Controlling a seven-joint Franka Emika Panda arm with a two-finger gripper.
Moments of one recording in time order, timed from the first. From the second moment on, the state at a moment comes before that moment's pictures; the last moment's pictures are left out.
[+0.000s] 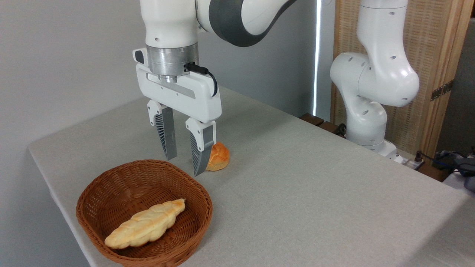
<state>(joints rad) -0.07 -0.07 -0.02 -1.91 -0.01 2.00 0.55</state>
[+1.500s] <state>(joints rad) -0.07 0.20 -0.07 -1.91 0.15 2.46 0.55</state>
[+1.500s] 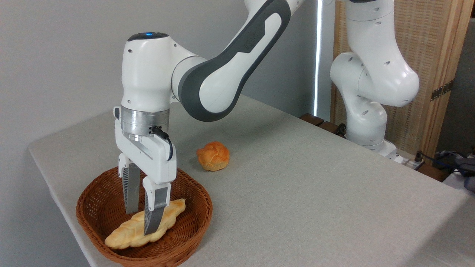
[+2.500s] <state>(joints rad) -0.07 0.22 -0.07 -1.91 0.17 2.46 0.56</state>
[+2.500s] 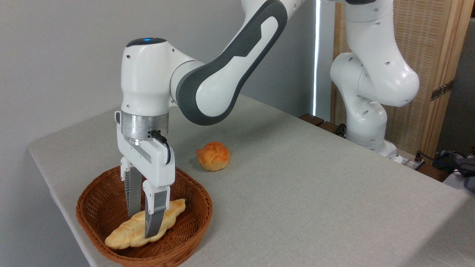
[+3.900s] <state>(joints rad) -0.07 0.10 -0.06 -1.91 0.11 2.30 0.55</state>
